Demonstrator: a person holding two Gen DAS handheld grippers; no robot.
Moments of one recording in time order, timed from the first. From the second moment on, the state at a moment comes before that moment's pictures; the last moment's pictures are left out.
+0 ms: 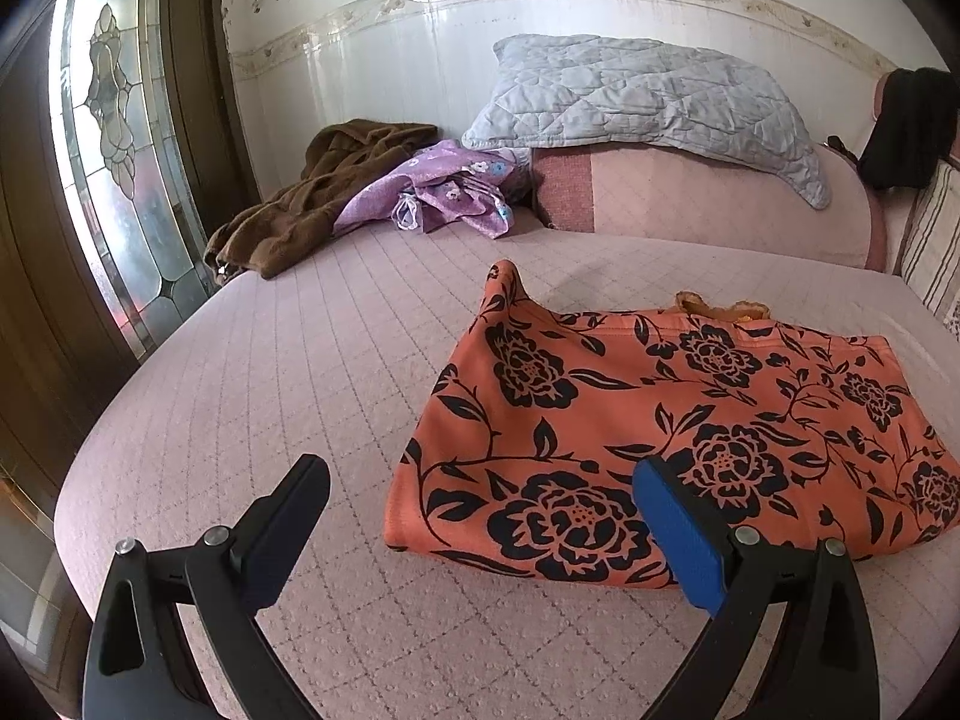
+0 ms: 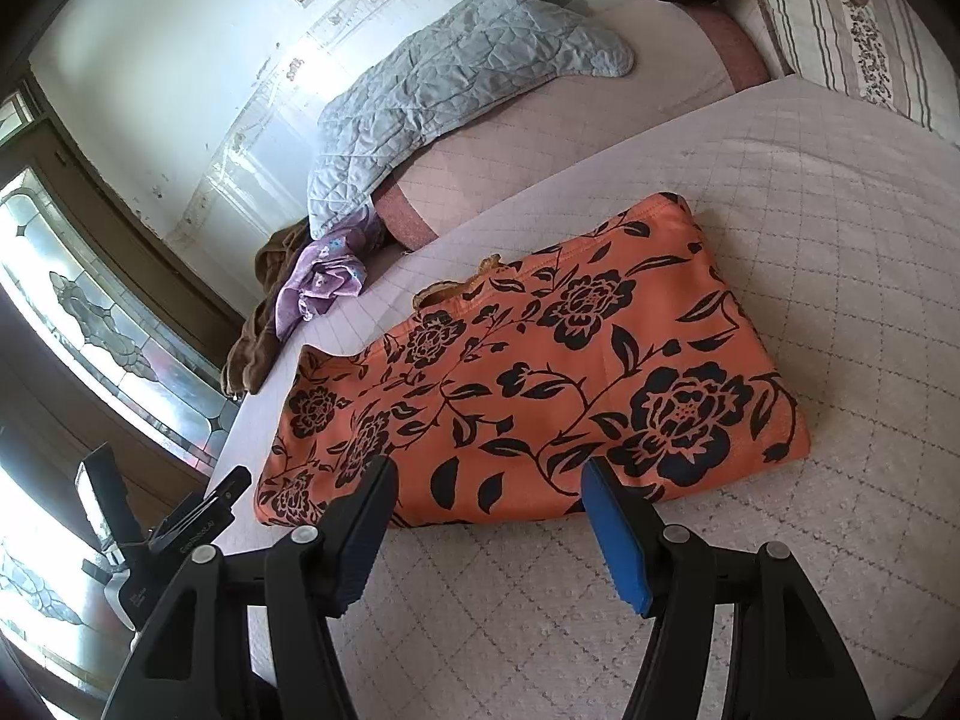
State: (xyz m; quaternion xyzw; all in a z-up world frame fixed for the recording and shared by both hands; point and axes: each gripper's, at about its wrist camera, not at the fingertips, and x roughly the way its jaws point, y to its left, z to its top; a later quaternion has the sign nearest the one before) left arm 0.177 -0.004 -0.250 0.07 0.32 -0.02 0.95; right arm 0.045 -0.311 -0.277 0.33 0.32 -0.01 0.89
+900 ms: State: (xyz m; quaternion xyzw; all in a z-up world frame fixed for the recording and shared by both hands) left arm 0.183 -0.012 -0.253 0.07 0.32 -0.01 0.94; right arm 0.064 -0.312 -0.282 0.35 0.32 0.01 0.88
